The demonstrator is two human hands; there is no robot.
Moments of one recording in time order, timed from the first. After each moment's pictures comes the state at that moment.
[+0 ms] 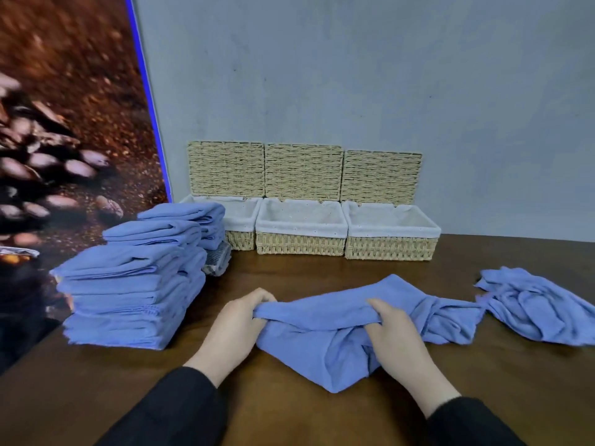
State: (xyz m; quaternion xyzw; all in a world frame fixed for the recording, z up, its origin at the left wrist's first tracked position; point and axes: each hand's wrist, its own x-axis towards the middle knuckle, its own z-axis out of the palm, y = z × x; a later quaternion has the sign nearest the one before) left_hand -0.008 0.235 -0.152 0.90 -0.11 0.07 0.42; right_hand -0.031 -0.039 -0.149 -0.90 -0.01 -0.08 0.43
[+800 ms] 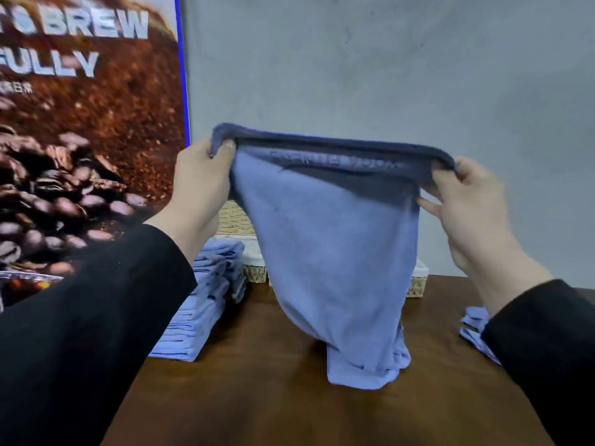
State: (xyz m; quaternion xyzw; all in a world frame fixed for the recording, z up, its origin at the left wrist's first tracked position) left_hand -0.031 0.275 0.119 0.64 -0.10 0.39 0.65; right_hand -0.084 -0.041 0.115 -0.65 -0.11 -0.36 0.66
